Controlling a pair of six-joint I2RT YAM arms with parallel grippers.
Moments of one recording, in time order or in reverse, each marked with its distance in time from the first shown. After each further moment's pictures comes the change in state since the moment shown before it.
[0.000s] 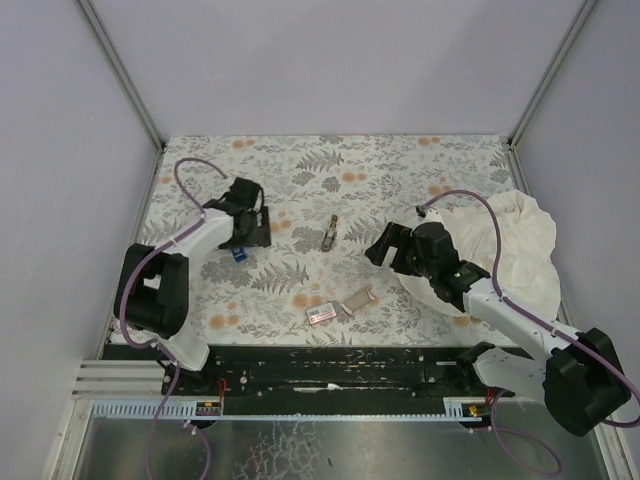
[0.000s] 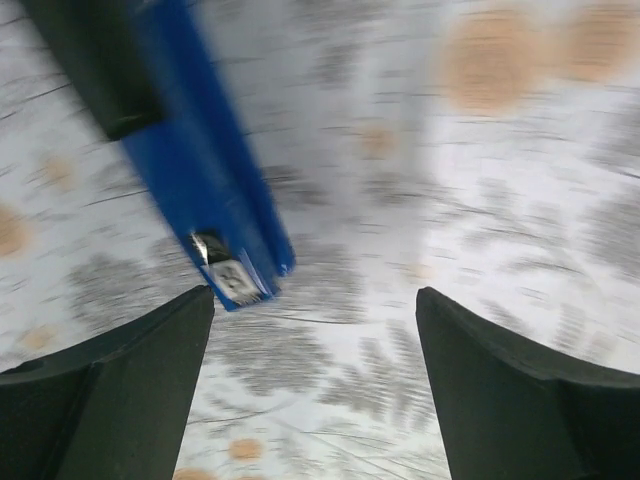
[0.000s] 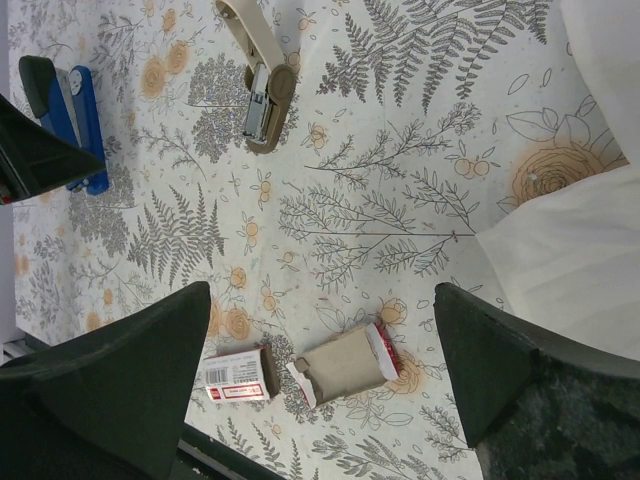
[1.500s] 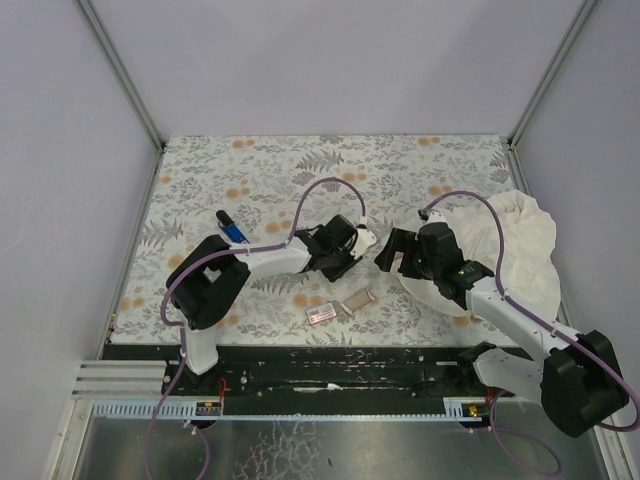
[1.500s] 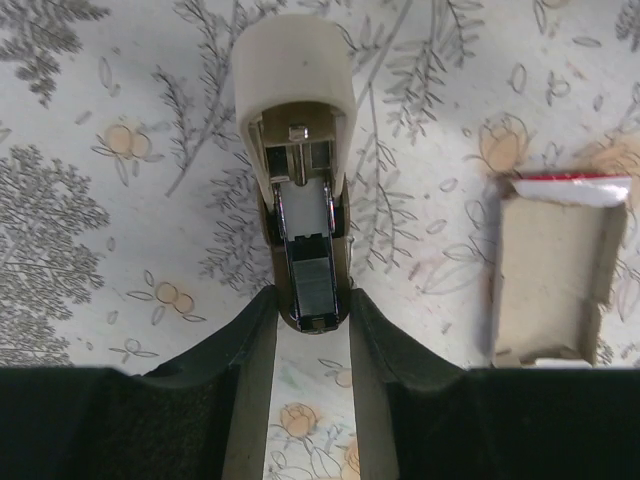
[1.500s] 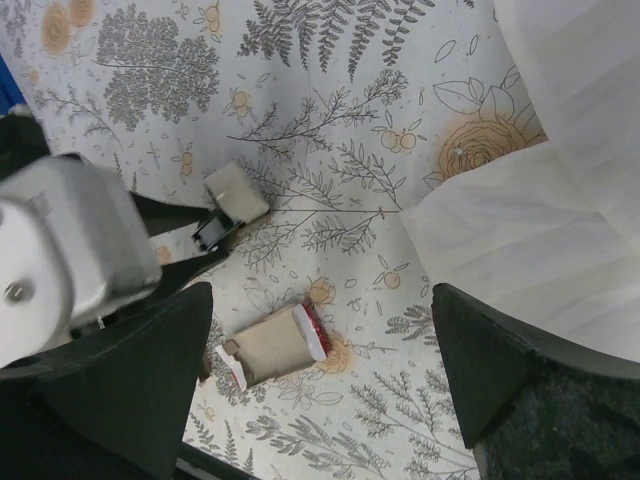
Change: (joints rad) left arm -0.598 0.225 0.089 0.289 0.256 0.499; right arm -0.061 0.011 0.000 -0.105 -0.027 -0.120
